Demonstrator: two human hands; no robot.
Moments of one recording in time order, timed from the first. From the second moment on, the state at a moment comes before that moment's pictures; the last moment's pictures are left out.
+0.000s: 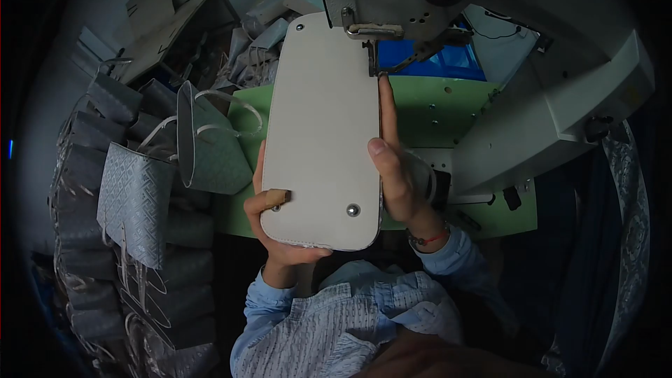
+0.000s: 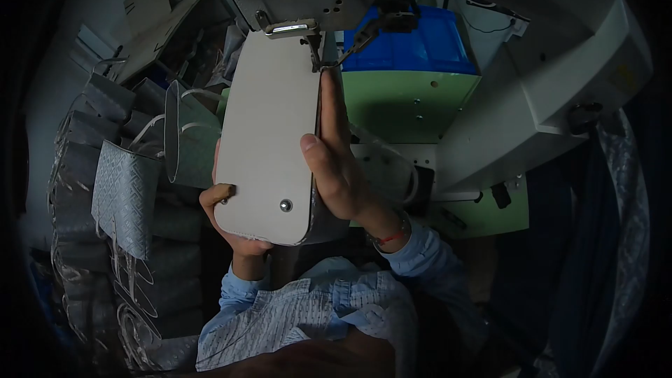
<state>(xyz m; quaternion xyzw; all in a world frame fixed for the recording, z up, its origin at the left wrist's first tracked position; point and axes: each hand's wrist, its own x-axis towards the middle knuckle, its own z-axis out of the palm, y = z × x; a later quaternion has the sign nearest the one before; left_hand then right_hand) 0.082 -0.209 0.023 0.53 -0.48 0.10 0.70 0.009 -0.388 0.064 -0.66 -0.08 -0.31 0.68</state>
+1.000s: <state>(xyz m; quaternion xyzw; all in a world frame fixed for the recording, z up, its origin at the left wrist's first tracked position) 0.132 -0.256 0.045 0.54 -0.47 0.08 0.69 0.016 -0.390 0.062 -0.65 -0.06 -0.31 0.69</state>
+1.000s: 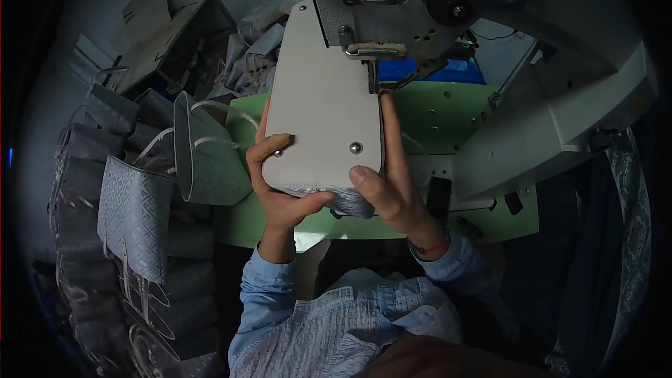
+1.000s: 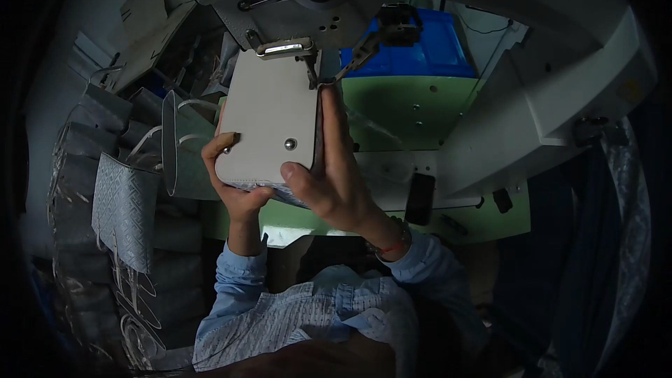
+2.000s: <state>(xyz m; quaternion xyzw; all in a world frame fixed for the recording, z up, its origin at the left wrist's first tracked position) 0.171 -0.289 0.049 0.54 -0.45 0.07 0.71 0.077 -0.408 0.066 -0.61 -0.01 -0.44 0.66</state>
